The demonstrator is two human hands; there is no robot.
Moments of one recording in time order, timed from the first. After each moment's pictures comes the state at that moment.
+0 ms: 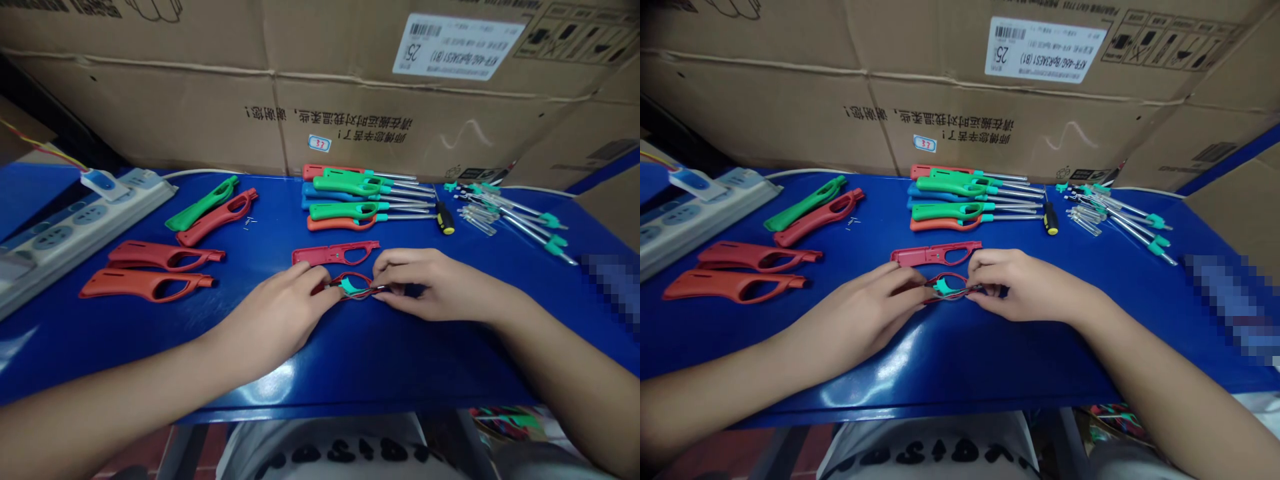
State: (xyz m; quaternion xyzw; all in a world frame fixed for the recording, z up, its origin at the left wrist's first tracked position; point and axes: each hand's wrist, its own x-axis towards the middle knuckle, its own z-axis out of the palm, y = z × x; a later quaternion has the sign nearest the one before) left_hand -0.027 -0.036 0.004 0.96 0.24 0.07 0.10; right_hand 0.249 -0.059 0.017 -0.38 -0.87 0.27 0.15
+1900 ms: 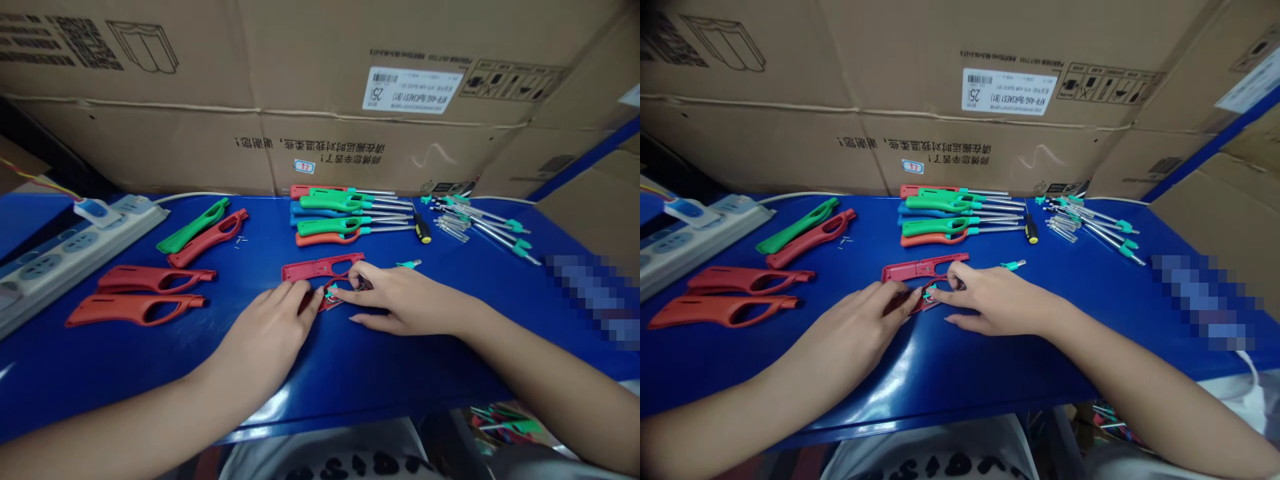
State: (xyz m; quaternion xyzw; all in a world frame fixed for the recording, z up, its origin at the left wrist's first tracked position) left_hand -0.025 -0.049 -0.004 0.96 0.29 0.01 -0.05; right_hand 0.233 -0.066 0.014 -0.36 -0.93 0.05 0.00
